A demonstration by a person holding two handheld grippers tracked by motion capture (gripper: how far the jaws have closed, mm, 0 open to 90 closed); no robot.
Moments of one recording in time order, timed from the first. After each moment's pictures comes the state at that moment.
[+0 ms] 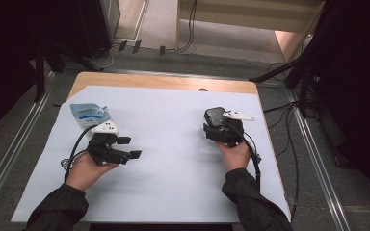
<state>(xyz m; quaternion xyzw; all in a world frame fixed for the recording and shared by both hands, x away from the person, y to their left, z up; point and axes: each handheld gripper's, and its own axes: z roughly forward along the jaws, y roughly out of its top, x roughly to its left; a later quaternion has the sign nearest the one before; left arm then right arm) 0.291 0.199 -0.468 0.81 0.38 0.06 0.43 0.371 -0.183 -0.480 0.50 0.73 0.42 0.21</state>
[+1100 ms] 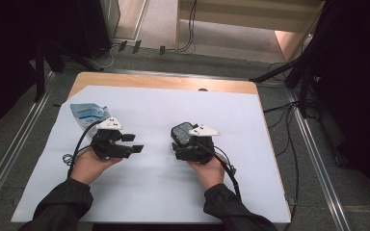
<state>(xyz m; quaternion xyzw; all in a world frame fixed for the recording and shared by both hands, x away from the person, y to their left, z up) 0.301 0.193 -0.466 0.82 0.37 0.07 0.43 0.320 -0.101 -0.494 0.42 0.79 0.42 0.16</state>
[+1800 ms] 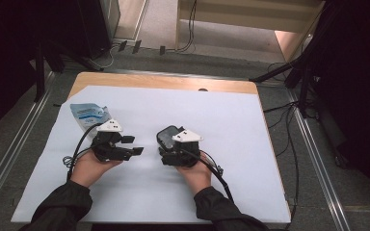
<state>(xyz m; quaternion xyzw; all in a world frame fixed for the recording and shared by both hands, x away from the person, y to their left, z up) 0.297 0.192 -0.469 0.82 0.38 0.07 0.42 0.311 -0.064 -0.508 0.37 0.80 0.43 0.18</state>
